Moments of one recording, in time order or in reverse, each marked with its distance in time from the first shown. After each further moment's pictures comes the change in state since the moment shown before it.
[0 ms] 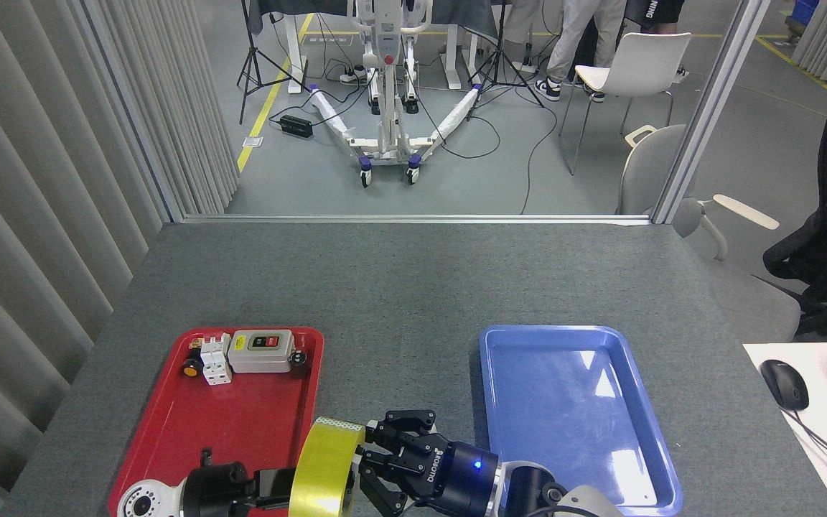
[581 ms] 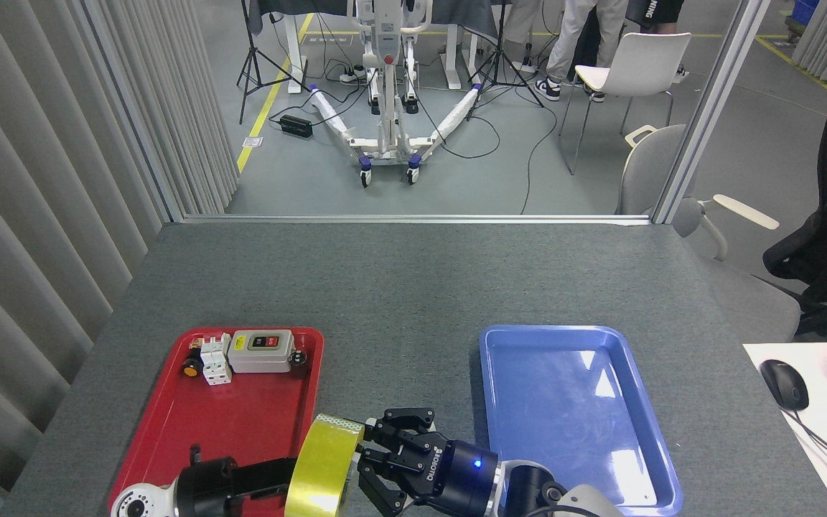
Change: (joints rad) left arm -0.016 0.002 0.019 0.044 0.000 -0.111 0.078; right arm 0.003 0.000 0.001 0.002 0.000 0.001 0.007
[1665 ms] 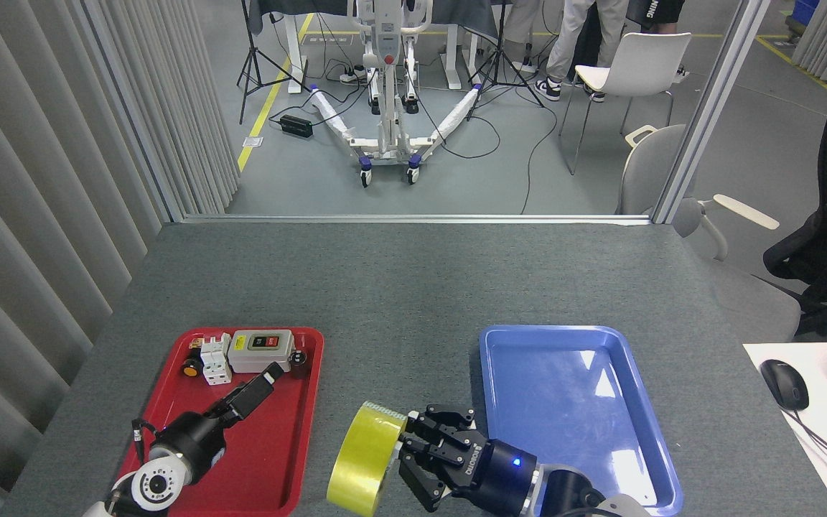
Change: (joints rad) left arm -0.031 0.008 0.018 -0.044 -0.892 0.376 1.001; right arm 0.070 -0.038 -0.149 -0.032 -0.015 0.003 0.002
